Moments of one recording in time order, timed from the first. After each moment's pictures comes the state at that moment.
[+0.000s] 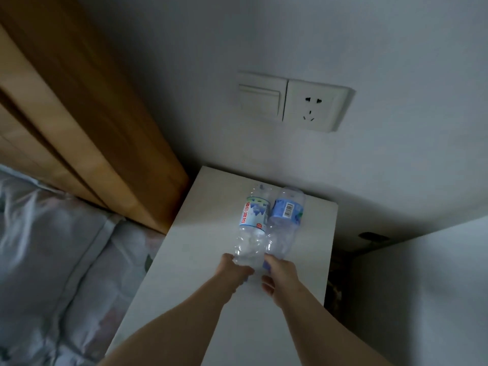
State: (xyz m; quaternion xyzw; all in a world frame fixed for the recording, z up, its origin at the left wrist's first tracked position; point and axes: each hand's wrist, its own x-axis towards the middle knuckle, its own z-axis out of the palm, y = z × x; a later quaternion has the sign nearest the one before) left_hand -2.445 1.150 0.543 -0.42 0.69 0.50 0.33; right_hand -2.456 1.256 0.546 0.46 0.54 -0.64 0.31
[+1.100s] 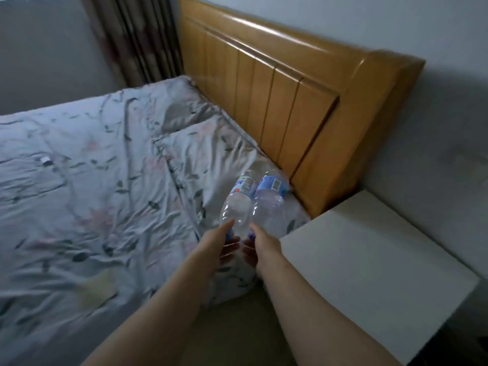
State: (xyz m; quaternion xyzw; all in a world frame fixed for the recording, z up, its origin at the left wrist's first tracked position) left_hand -2.082 0.950 0.721 -0.56 0.40 0.72 -0.09; right_hand -2.153 1.020 0.721 0.11 0.65 -0.57 0.49
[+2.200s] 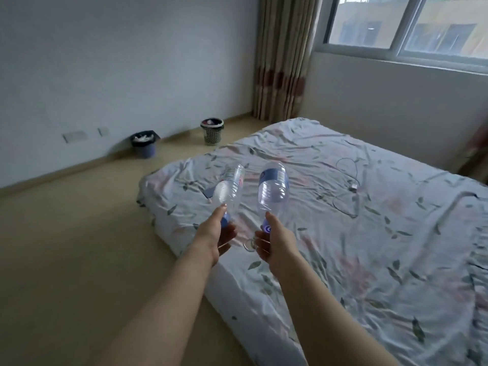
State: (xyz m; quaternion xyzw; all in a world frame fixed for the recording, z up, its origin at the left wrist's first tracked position) left_hand -1.525 0.816 0.803 -0.63 0.03 0.47 -0.62; right_hand -1.635 0.760 0.809 -0.35 0.52 -0.27 0.73
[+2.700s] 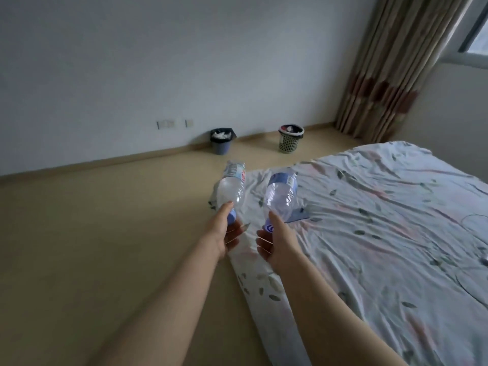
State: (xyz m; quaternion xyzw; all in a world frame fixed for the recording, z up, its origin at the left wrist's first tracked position) left_hand -1.255 0.837 0.791 -0.60 -0.09 0.38 -0.69; right_hand -1.337 0.758 0.794 -0.41 0.47 -0.14 0.77
